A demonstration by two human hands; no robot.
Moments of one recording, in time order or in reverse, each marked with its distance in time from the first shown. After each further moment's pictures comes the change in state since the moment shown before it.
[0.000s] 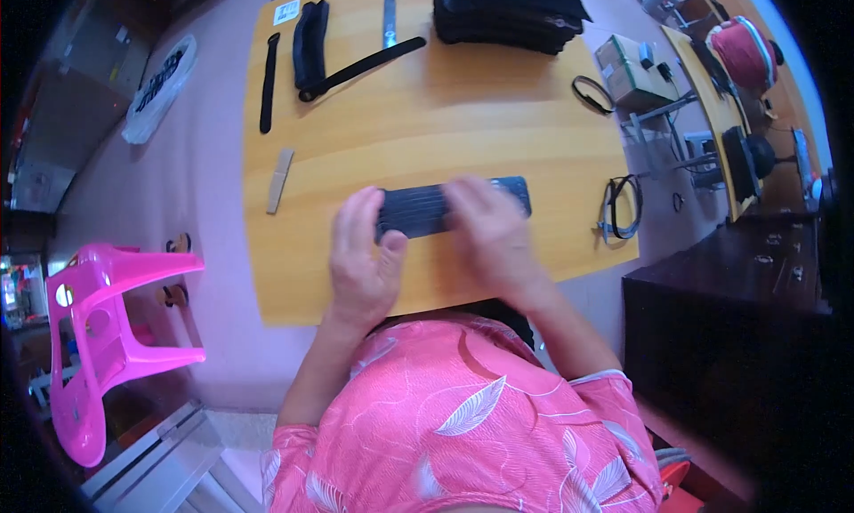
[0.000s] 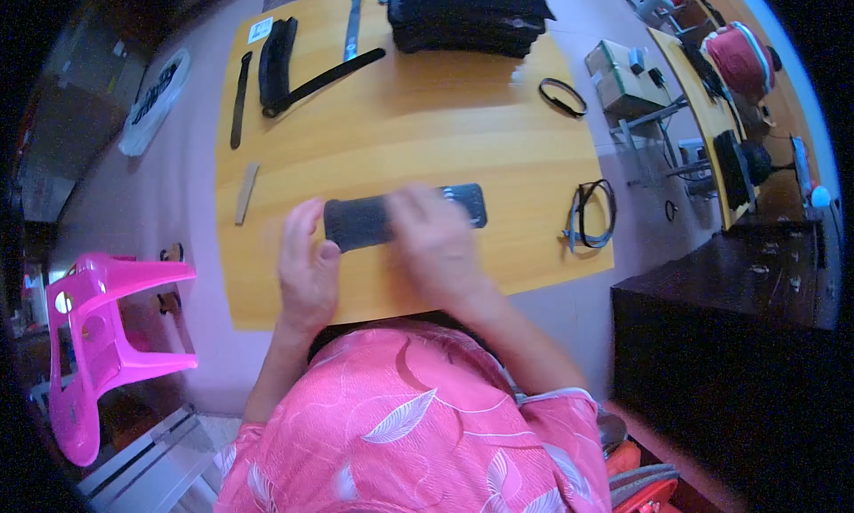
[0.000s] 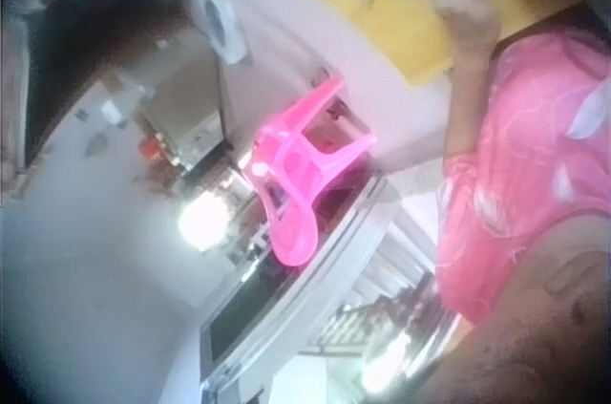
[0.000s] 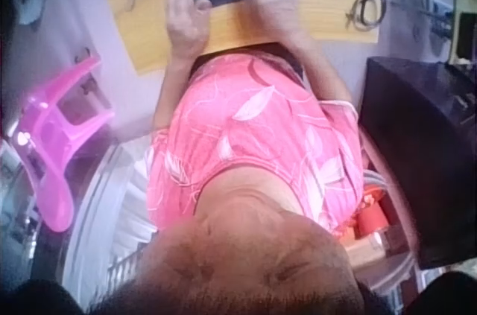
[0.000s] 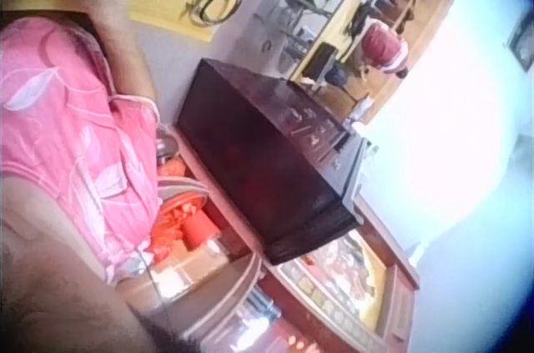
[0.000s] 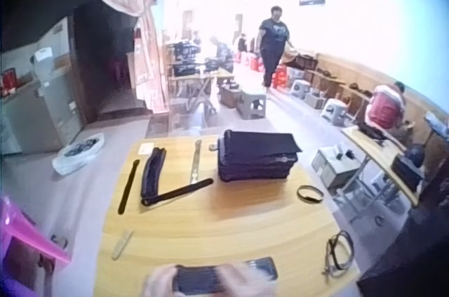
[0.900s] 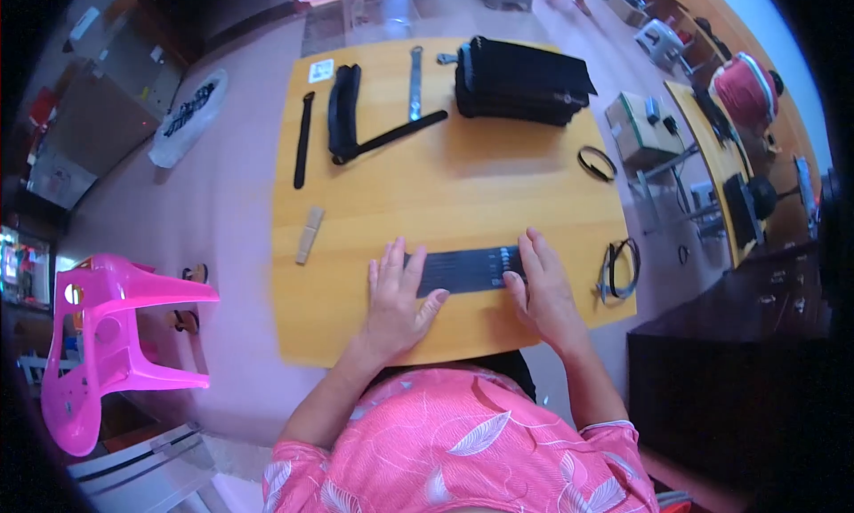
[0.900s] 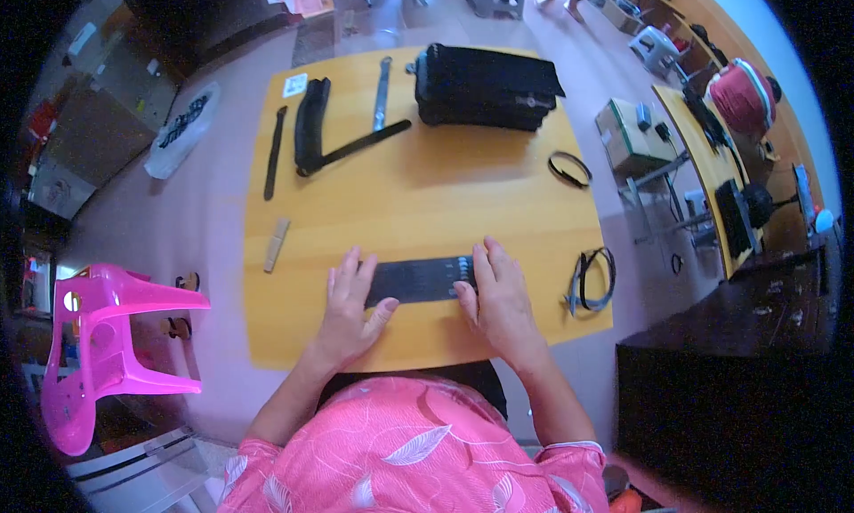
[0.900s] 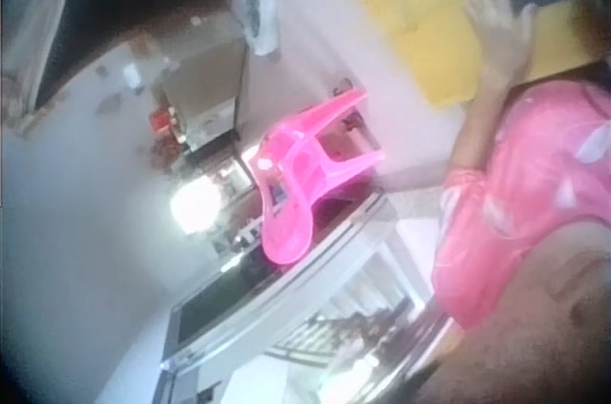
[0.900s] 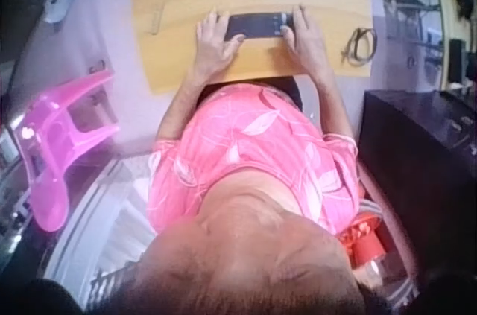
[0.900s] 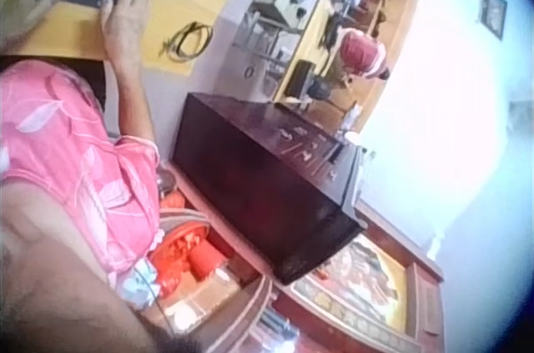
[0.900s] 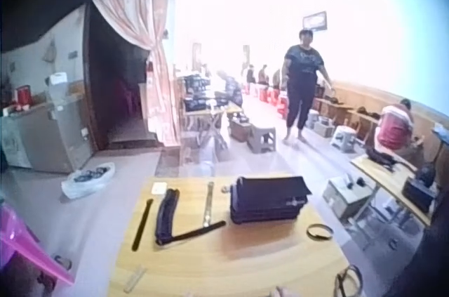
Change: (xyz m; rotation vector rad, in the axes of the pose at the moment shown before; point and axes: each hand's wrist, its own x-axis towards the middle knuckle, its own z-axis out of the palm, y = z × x) left_hand 0.005 -0.005 0.010 0.180 -0.252 -0.066; right_hand -0.012 0.036 -0.035 -0.104 -0.187 0.214
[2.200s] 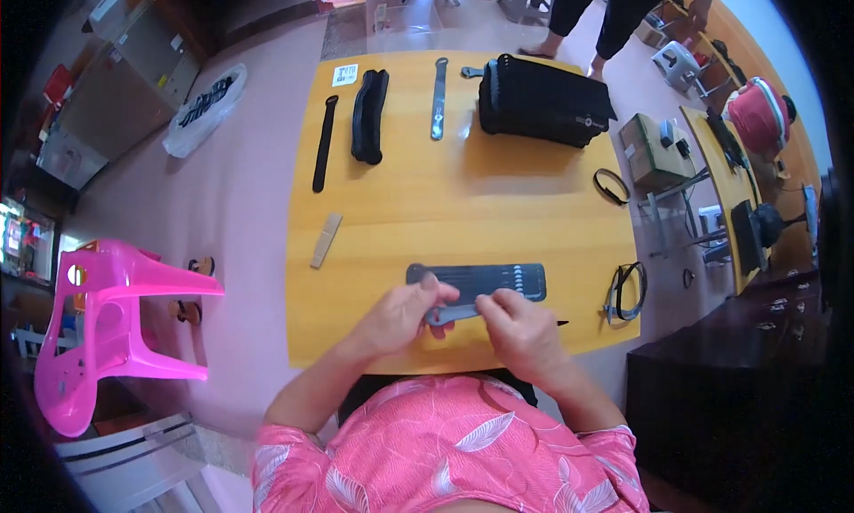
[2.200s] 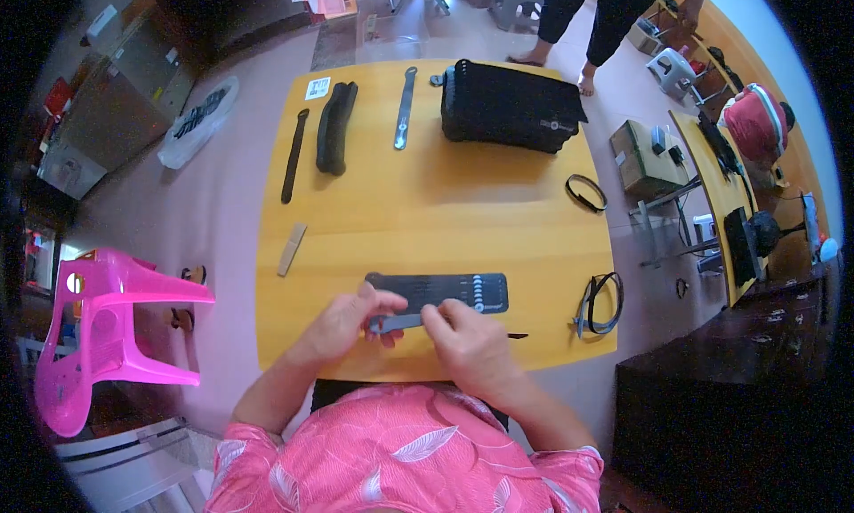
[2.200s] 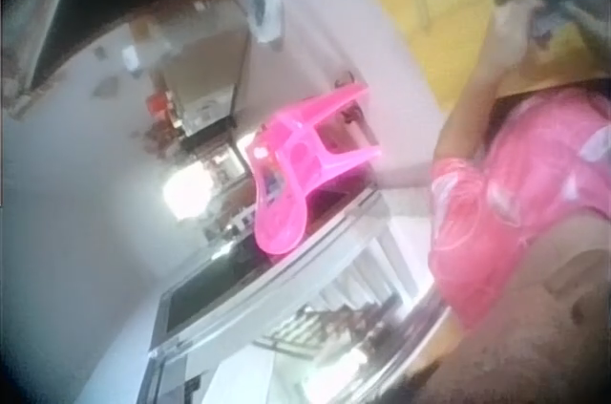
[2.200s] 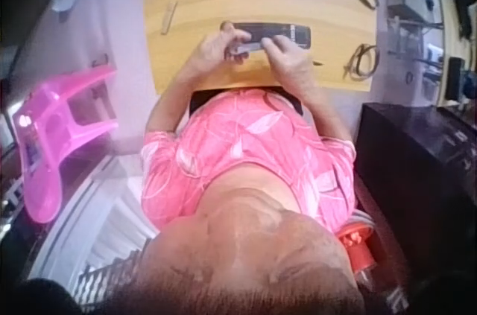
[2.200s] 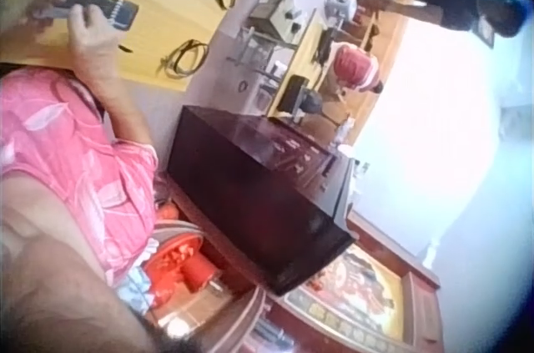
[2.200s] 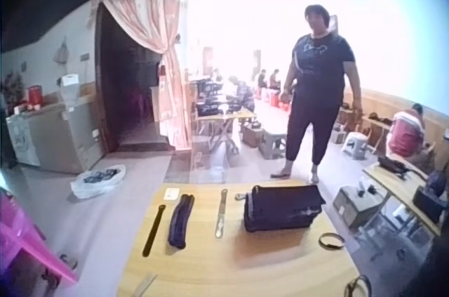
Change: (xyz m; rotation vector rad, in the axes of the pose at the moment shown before) left_hand 0.027 0.015 -0.060 -1.099 -0.492 -0.606; right_hand 0.003 -0.054 -0.013 0.142 0.089 -0.300
